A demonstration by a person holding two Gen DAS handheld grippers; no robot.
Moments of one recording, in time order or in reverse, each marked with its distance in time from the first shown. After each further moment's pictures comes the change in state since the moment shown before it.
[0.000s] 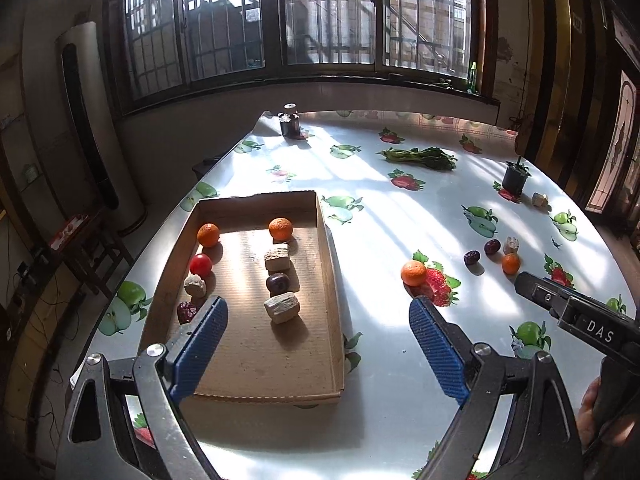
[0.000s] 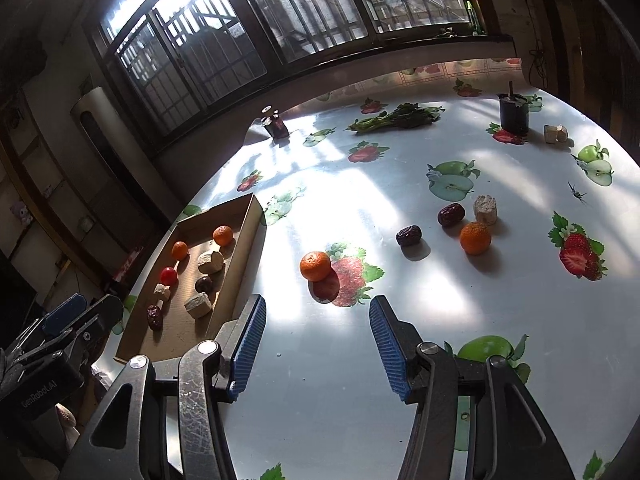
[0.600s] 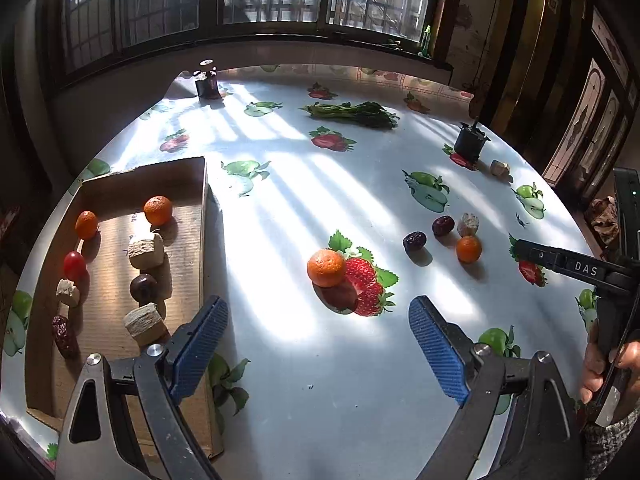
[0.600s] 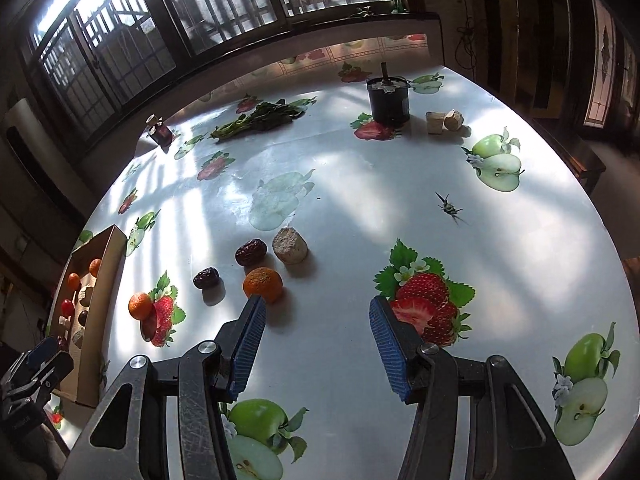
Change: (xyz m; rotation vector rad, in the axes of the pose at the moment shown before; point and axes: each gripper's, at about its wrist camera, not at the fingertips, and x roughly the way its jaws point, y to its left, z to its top) left arm 0.096 -0.068 0.012 0.041 0.147 -0.207; right arm 0.029 -0.130 0.055 0.044 0.143 -0.206
